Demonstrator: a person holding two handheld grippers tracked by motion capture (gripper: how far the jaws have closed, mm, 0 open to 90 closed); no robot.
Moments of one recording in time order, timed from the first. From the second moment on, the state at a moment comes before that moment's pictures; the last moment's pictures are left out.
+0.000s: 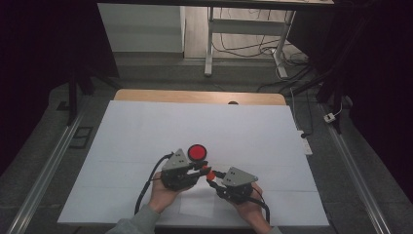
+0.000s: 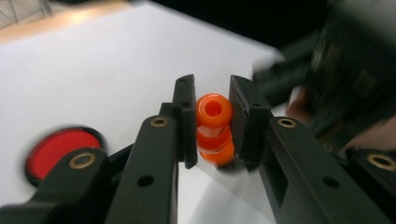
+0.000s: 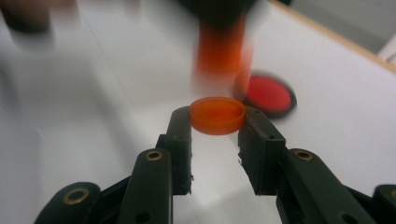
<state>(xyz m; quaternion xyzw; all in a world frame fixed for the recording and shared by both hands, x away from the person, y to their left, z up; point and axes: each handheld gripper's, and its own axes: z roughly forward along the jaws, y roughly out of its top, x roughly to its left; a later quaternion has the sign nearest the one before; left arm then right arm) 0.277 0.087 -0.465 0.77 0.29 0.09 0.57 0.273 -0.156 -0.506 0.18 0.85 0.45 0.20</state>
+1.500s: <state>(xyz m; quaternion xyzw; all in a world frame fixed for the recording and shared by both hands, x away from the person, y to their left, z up) 0.282 0.095 -0.469 0.79 0.29 0.09 0.53 0.274 -0.208 -0.504 0.23 0.82 0.48 0.20</state>
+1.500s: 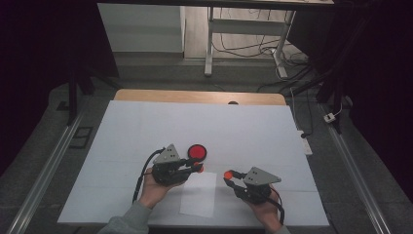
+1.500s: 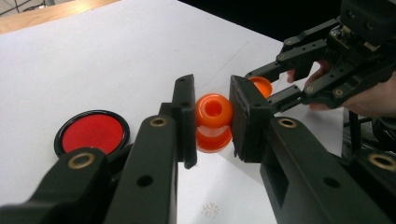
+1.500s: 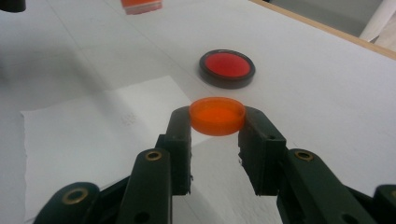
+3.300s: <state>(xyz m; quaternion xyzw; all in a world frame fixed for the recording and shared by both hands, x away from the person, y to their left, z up) 0.312 0.101 -0.456 0.80 0.30 0.10 0.51 0.271 -0.276 -0.502 0.29 0.80 0.47 0.22</state>
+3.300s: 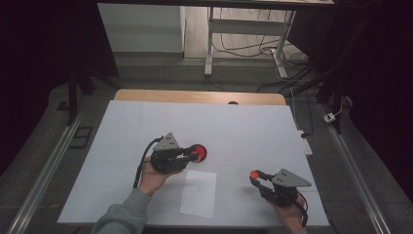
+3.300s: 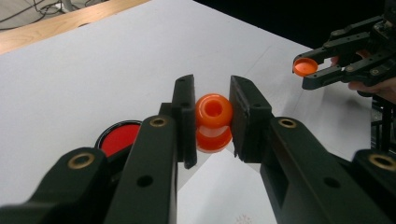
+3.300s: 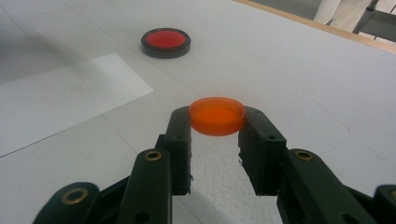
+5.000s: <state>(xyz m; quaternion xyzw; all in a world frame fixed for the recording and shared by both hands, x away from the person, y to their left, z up) 0.375 0.084 -0.489 0.82 0.34 0.11 0.43 0.270 -0.274 -0.502 0.29 0.80 0.47 0.22</state>
